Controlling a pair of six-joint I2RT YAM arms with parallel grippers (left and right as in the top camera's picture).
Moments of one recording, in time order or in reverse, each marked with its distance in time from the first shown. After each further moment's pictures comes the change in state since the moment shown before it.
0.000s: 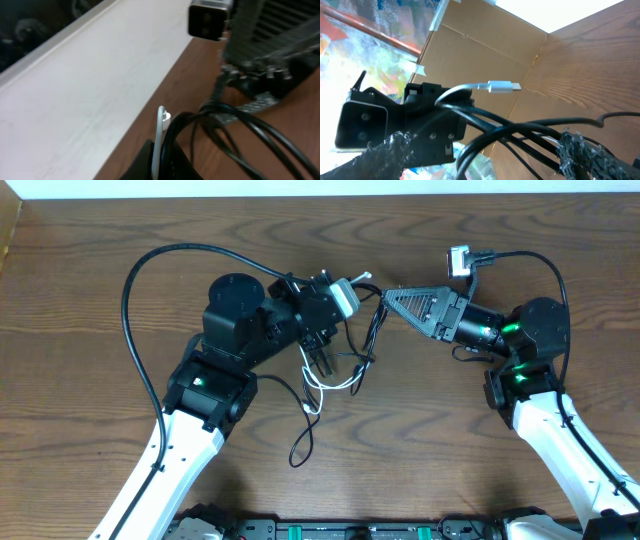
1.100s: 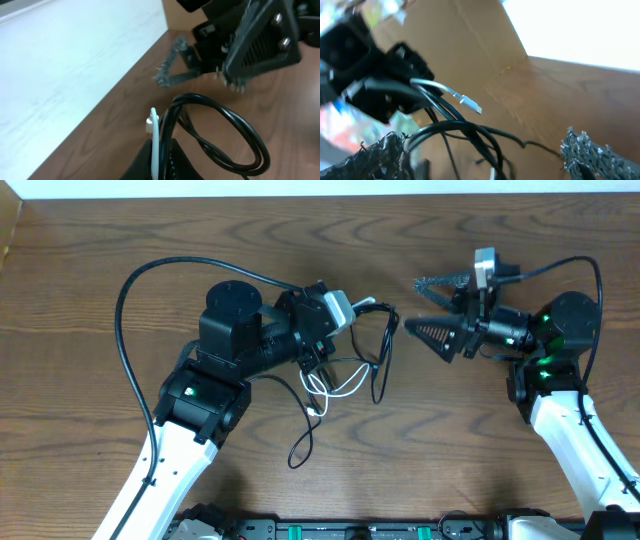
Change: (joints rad) left arm 0.000 -0.047 0.000 -0.142 0.138 -0.156; right arm -0.151 0.000 0.000 -0.056 -0.201 -0.607
